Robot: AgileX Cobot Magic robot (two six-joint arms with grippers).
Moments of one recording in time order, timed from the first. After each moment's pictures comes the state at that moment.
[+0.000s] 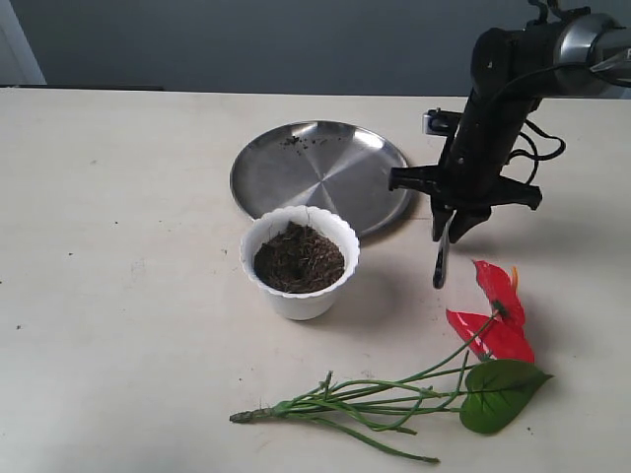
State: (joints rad) left arm 0.02 0.00 0.00 -0.18 0.25 0.01; right arm 0.41 2.14 -1.48 0.13 1.00 0.29
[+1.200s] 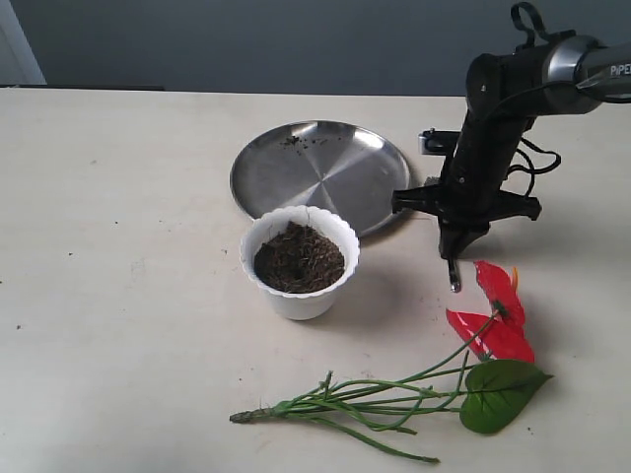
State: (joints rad) left arm 0.02 0.00 0.00 -0.18 0.25 0.01; right arm 0.41 2.18 -1.46 0.08 0.97 0.22
